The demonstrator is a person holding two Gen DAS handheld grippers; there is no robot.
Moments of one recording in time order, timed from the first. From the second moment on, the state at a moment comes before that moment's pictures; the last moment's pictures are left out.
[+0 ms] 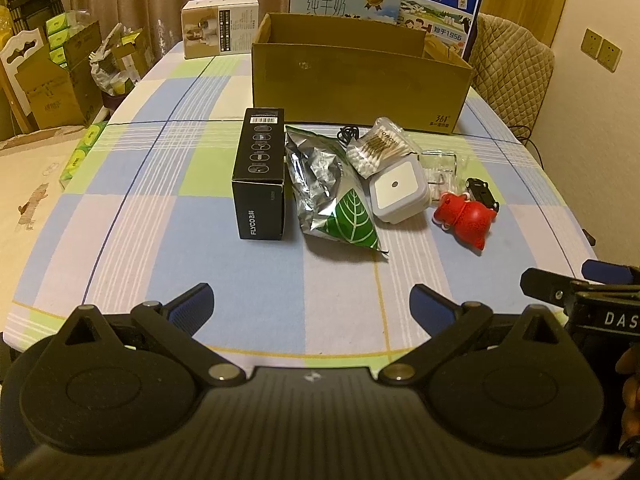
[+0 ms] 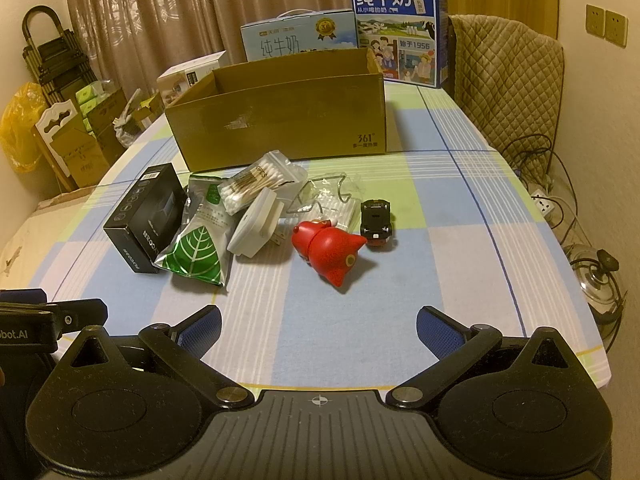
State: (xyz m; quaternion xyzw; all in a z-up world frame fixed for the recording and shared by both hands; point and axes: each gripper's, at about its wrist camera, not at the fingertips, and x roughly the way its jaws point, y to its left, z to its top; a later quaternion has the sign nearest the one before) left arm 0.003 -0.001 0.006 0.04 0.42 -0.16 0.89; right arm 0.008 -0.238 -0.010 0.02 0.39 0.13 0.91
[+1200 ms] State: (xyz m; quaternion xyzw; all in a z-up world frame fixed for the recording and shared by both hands) left arm 0.082 0.024 0.009 0.02 0.41 -0.15 0.90; right arm 0.061 -0.218 -0.018 0.04 0.40 0.11 0.91
